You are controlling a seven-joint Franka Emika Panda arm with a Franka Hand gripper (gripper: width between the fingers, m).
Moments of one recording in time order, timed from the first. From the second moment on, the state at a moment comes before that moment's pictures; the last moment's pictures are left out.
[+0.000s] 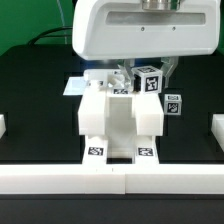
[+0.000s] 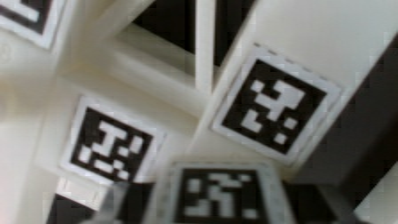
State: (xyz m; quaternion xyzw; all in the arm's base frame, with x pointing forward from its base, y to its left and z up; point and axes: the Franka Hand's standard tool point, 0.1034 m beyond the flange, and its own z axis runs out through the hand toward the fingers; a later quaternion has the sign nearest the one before) arm 0.618 0.014 0.103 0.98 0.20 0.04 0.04
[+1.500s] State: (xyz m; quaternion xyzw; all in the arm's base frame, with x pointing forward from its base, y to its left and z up) arm 0.618 0.007 0.101 0.98 -0.19 0.05 0.00
